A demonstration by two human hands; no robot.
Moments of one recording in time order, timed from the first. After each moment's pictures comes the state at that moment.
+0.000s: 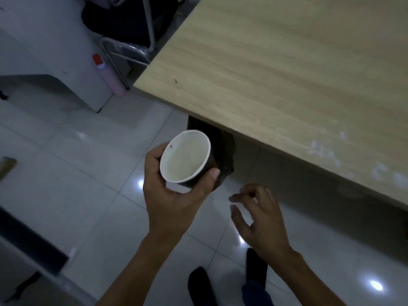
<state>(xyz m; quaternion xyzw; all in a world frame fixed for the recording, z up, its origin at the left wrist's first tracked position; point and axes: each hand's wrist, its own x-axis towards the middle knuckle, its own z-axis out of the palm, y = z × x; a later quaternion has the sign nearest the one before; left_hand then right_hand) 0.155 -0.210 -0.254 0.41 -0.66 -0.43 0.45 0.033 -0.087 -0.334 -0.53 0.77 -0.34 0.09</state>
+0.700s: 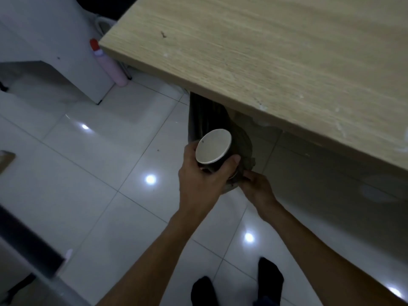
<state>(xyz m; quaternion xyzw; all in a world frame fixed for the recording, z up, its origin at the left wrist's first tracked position) 0.103 -0.239 -0.375 0.49 -0.62 -0.52 0.32 -0.008 -0.176 -0.451 -0.11 0.77 -0.40 0.49</state>
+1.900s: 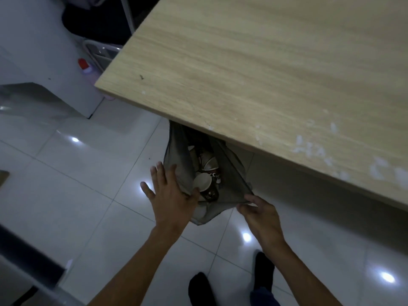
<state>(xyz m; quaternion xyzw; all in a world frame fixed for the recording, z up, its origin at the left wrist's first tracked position) 0.139 -0.223 -0.380 0.55 -0.81 -0.20 0.06 0.004 -0.086 -0.382 -0.06 0.79 -0.42 0.44</state>
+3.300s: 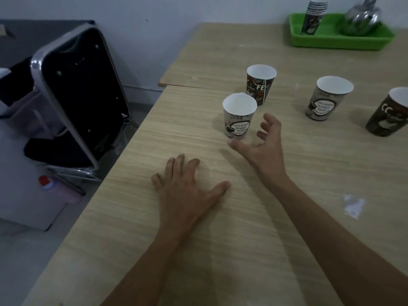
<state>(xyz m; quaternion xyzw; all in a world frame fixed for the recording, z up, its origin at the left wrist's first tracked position) -0.168 -0.354 -0.200 0.42 -0.90 -0.11 0.11 -0.330 -0.275 -0.181 -0.23 0.76 -0.60 0.10</state>
